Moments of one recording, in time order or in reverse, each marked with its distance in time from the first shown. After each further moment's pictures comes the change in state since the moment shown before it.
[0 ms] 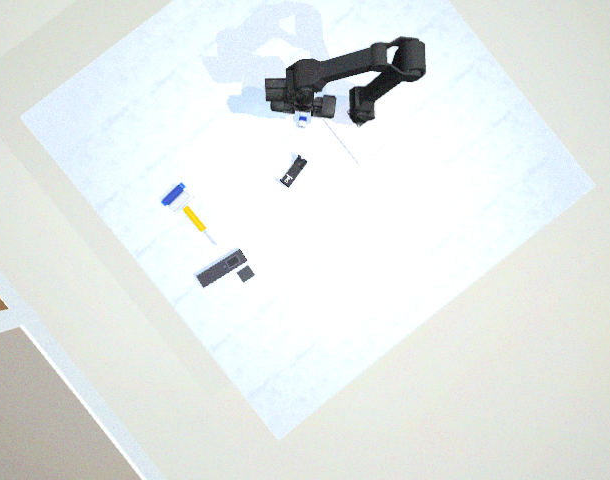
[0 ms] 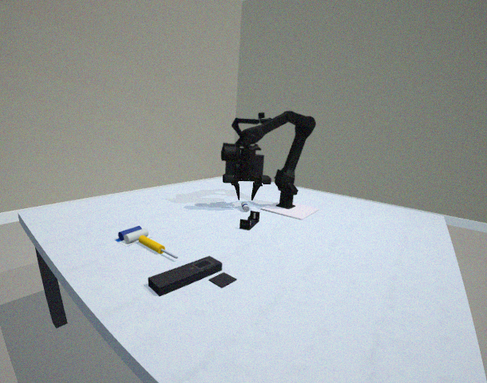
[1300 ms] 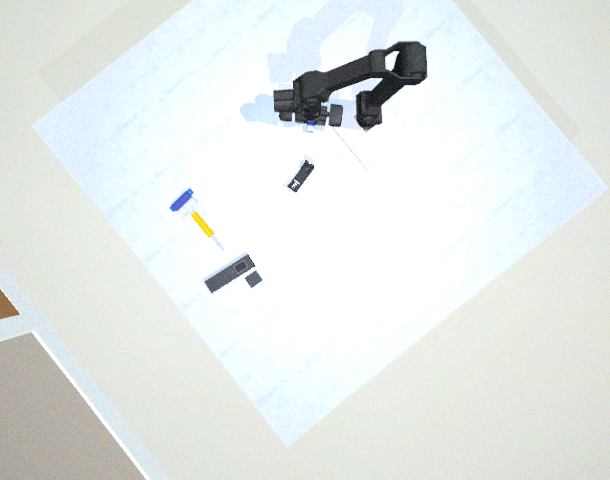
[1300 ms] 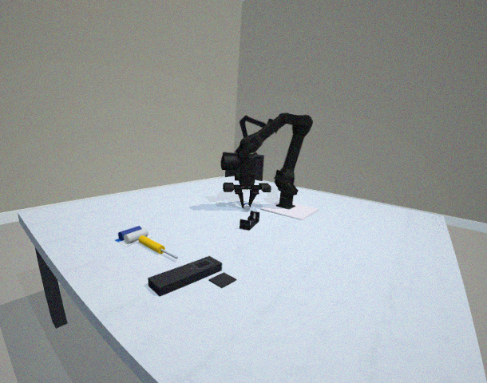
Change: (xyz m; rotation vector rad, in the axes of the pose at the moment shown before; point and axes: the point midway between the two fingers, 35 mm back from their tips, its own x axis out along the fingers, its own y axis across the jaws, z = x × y) arm 0.033 -0.004 0.001 0.002 -0.003 -0.018
